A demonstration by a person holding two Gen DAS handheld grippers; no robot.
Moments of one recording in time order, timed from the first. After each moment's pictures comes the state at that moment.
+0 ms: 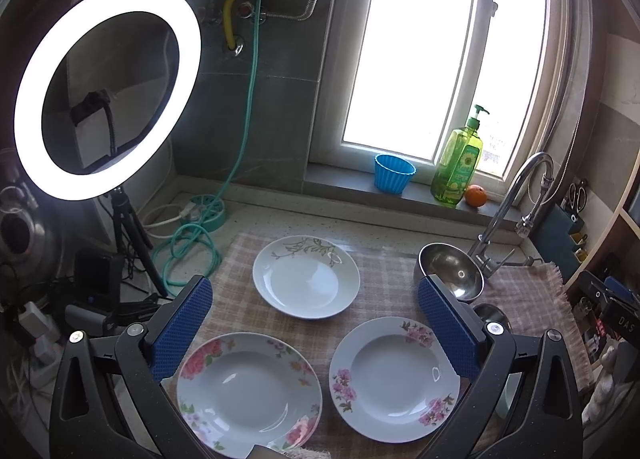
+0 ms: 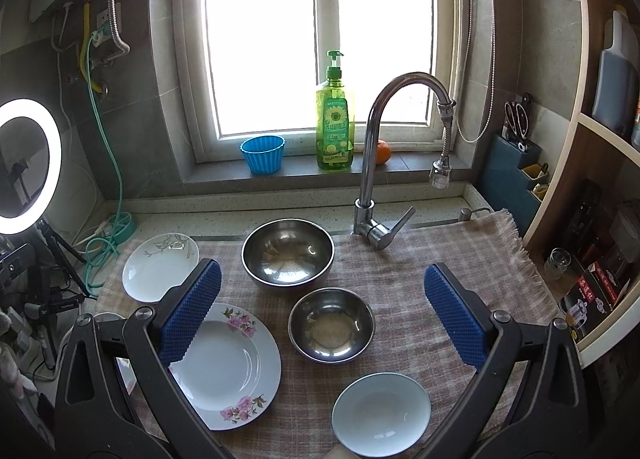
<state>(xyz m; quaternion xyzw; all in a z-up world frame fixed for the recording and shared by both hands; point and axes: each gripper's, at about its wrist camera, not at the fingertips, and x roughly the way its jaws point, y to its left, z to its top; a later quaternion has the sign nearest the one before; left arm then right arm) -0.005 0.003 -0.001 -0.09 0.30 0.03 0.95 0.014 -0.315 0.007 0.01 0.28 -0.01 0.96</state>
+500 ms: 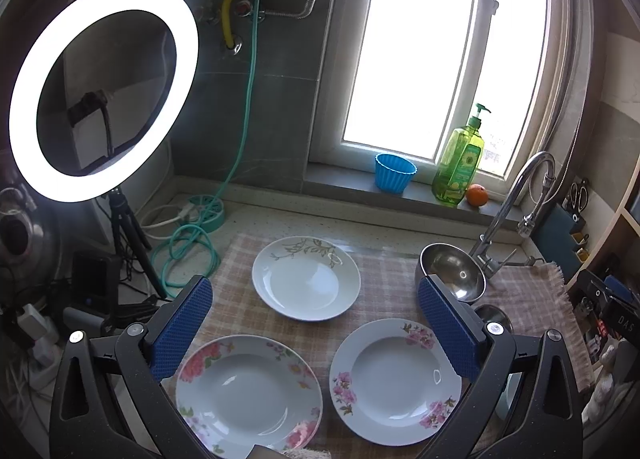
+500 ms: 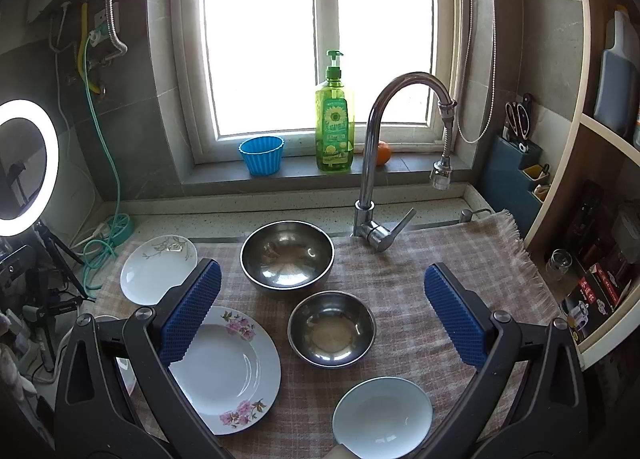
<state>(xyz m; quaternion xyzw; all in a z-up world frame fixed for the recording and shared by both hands) 0.001 0.006 -0.002 -0.09 0.30 0.03 0.95 0.017 -0.313 0.005 0.01 0.28 -0.01 0.96</state>
